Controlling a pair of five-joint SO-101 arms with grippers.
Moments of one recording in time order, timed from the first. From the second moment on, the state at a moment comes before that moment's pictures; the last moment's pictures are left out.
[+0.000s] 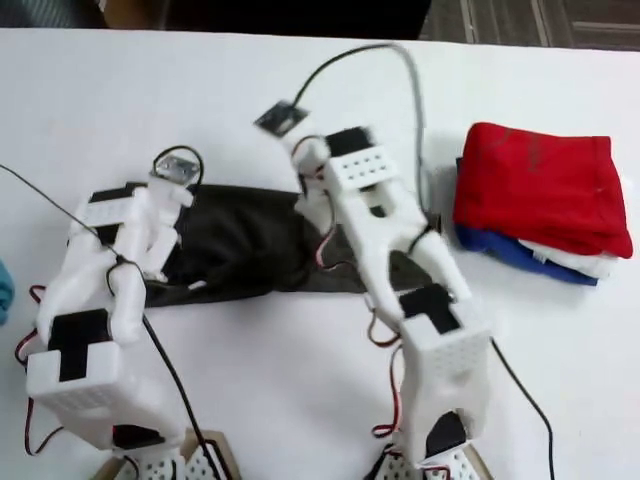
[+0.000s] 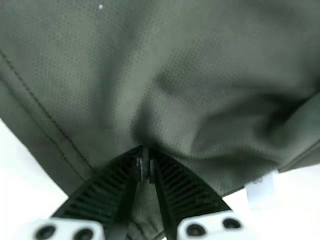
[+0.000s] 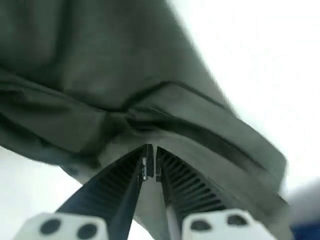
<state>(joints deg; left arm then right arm) -17.6 10.9 27.4 62.7 -28.1 -23.6 24.8 -16.5 80.7 27.3</state>
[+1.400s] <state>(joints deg) -17.9 9.7 9.2 81.2 -22.7 -9.0 2.9 30.9 53.5 30.0</state>
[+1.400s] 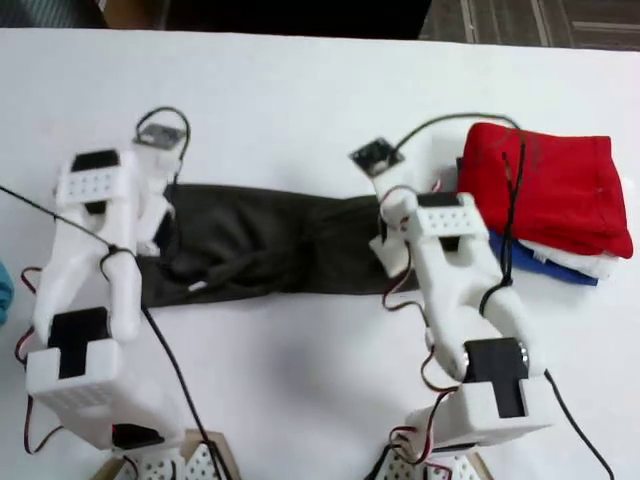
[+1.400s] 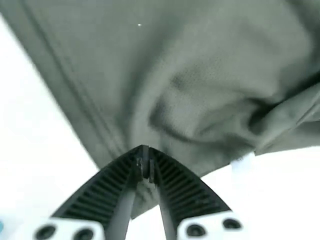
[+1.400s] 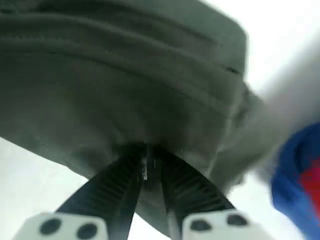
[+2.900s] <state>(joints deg) -29.7 41.7 -37.0 97.4 -30.5 -8.8 3.2 38.0 43.0 30.0</state>
